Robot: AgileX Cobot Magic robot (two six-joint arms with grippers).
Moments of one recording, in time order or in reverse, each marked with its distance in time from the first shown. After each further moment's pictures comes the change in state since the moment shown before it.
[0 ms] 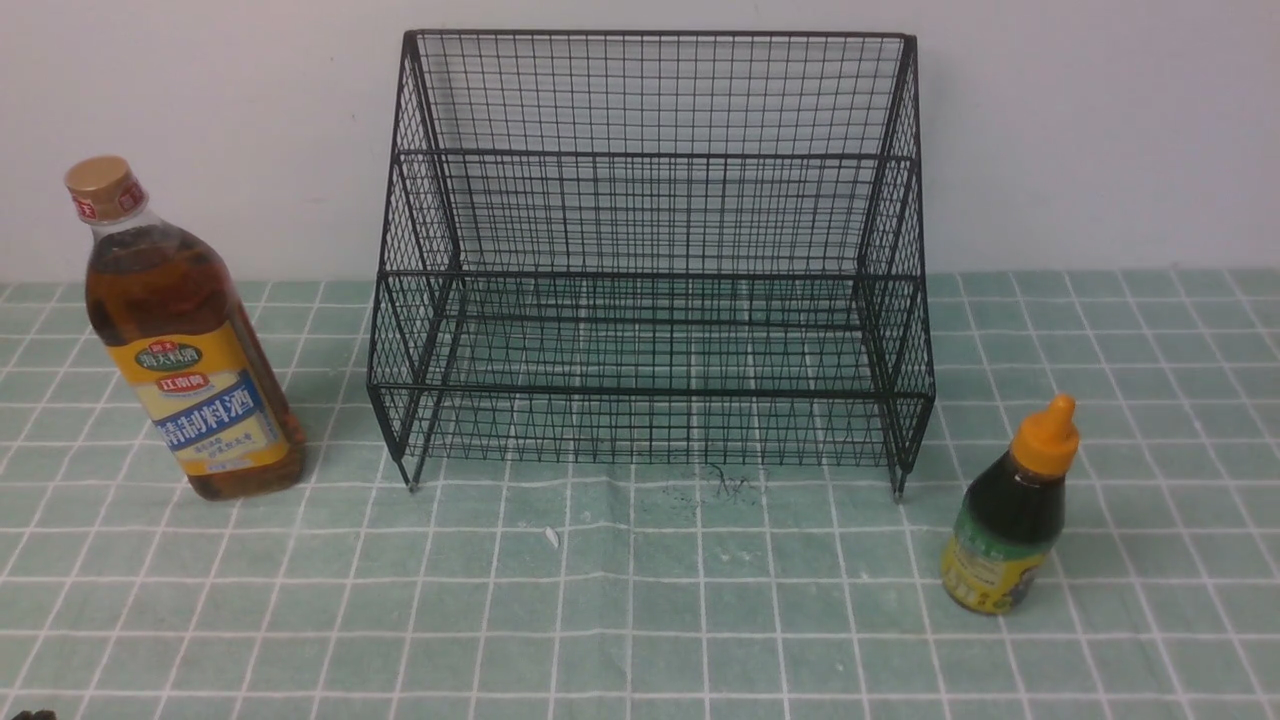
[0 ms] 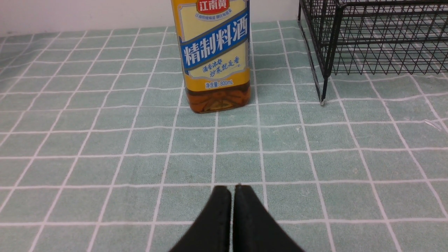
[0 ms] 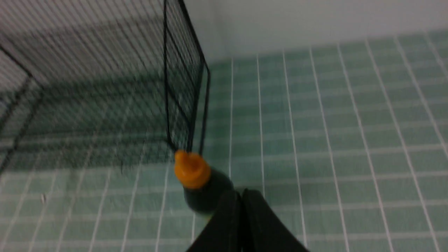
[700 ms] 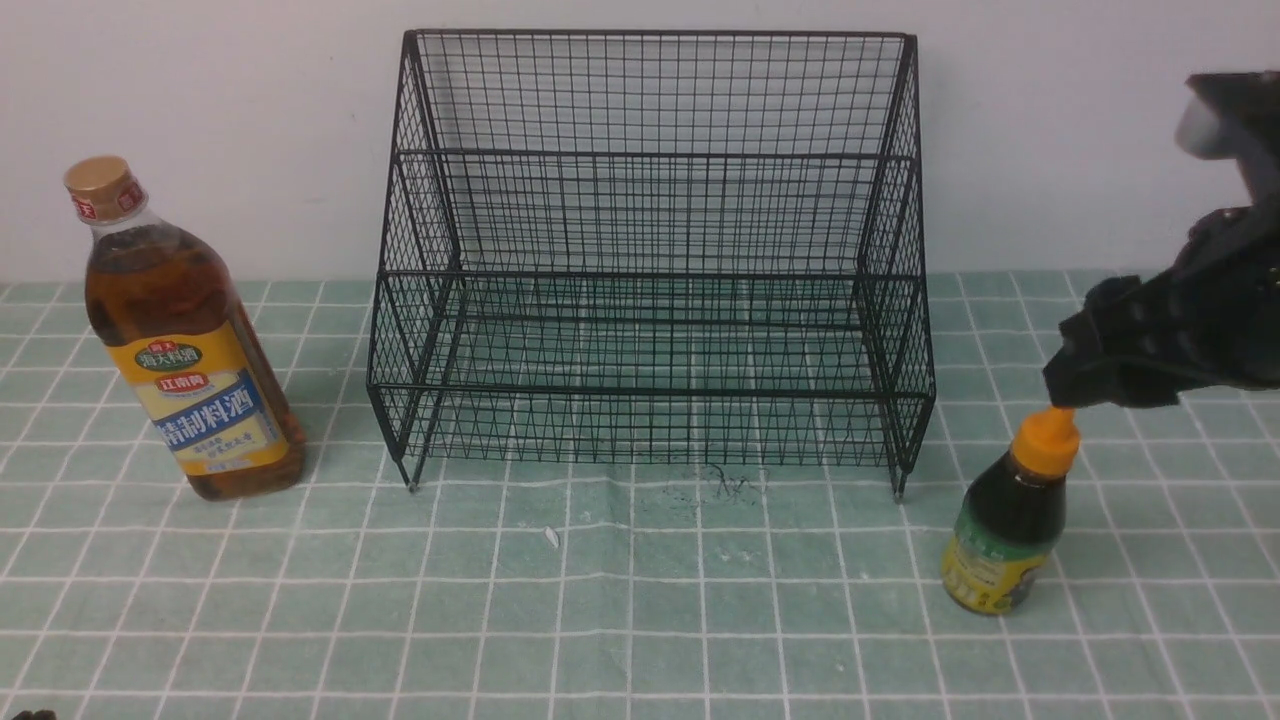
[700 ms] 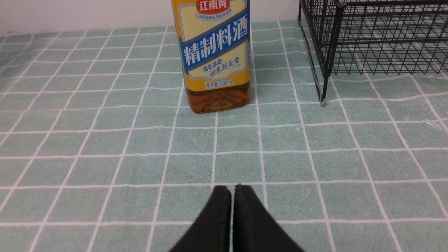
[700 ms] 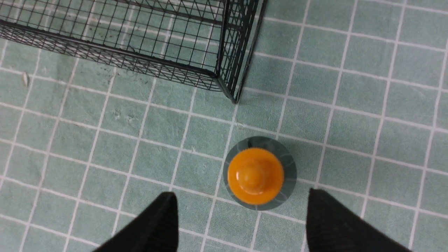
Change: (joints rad) right arm 0.213 0.574 -0.231 -0.005 0.045 -0.094; left arm 0.000 0.000 0.000 0.000 0.000 0.000
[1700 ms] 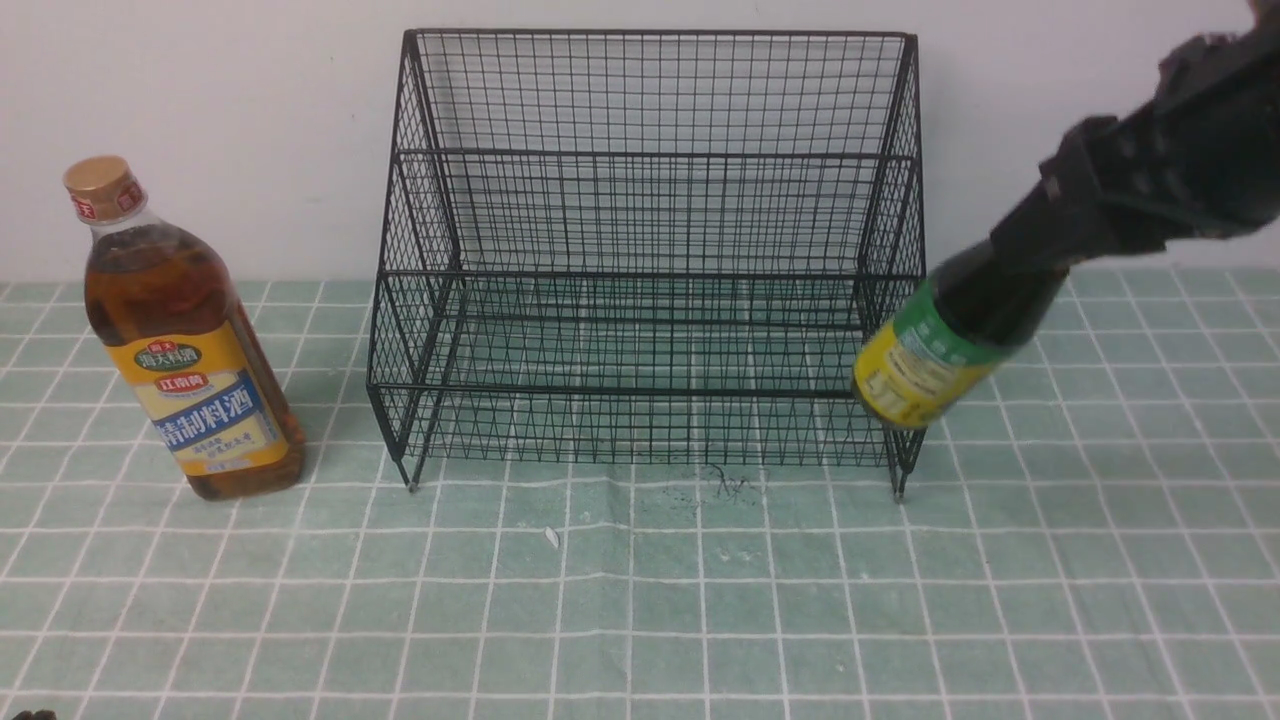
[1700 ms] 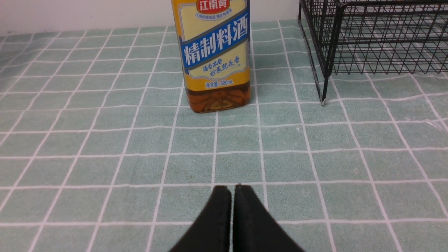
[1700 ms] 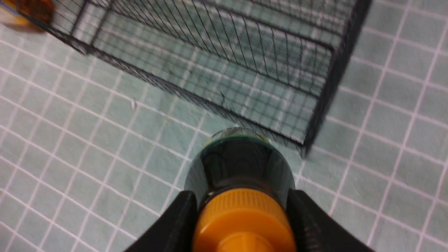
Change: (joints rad) right arm 0.000 0.061 -0.322 0.213 0.153 -0.182; left arm 0.000 0.000 0.000 0.000 0.000 0.000
